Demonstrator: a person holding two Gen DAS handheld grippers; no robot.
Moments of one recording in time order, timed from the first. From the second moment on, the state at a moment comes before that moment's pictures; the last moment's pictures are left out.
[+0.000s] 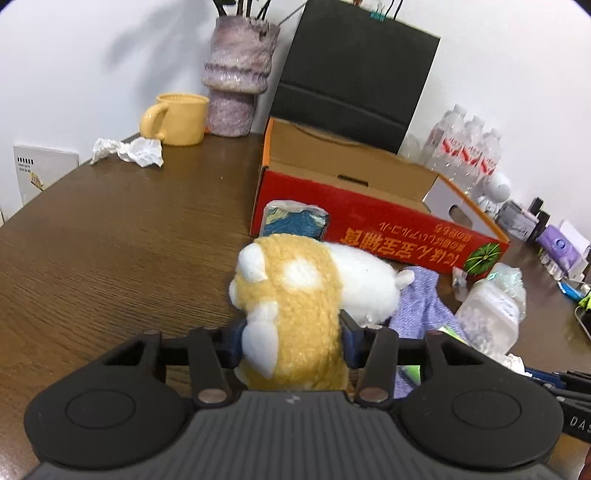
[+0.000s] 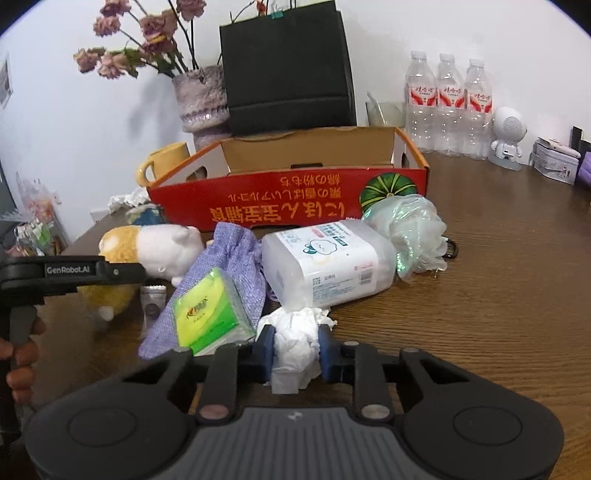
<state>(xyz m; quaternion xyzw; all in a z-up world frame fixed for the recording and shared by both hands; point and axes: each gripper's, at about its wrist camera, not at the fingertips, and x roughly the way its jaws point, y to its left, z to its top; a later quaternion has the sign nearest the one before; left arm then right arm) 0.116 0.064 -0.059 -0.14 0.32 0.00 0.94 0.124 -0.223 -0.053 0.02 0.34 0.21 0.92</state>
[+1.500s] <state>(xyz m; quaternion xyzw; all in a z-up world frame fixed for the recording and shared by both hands) 0.288 0.043 -0.028 -0.15 0.27 -0.02 0.95 0.328 -0.186 0.000 0.02 0.26 0.19 0.95</state>
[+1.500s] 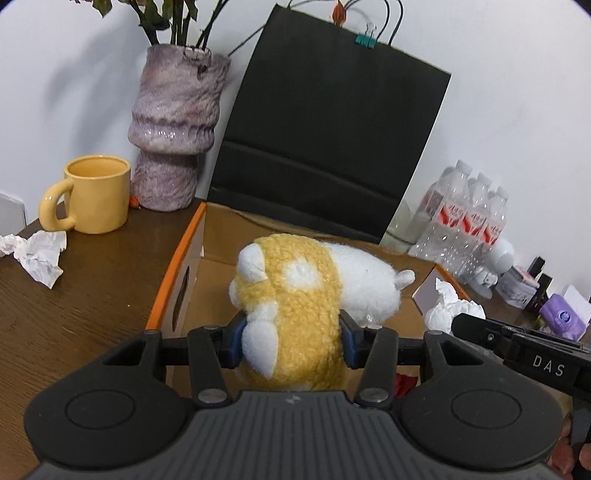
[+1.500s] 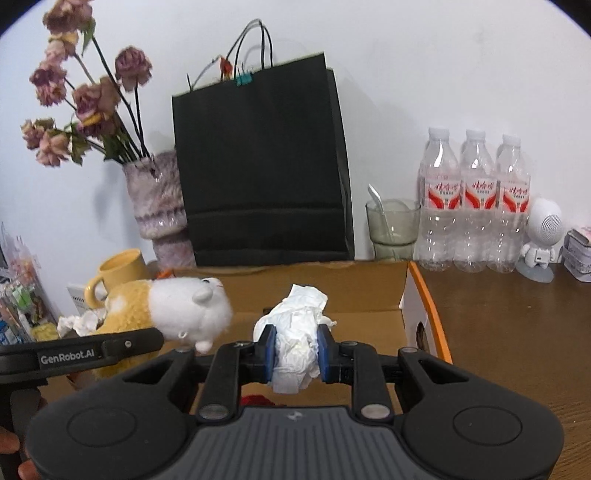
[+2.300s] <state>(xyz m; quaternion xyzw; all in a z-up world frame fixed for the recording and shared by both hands) 0.284 0.033 -0.017 -0.12 0.26 0.02 0.96 0.327 -0.169 -0.006 -0.04 0.29 0.17 0.94</state>
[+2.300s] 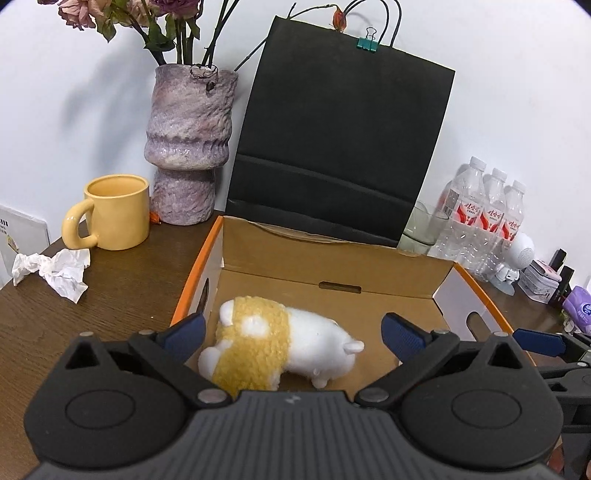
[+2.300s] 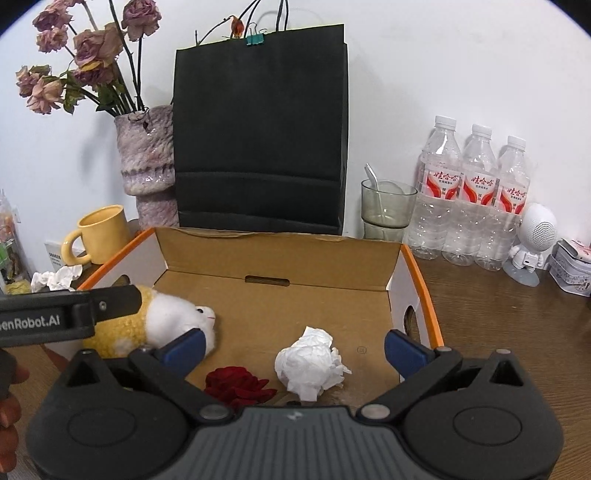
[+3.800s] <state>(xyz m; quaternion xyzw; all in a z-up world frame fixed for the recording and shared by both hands) 0.185 0.069 -0.054 -0.09 0.33 0.07 0.94 0.243 -0.268 -0.042 0.01 0.33 0.11 0.94</state>
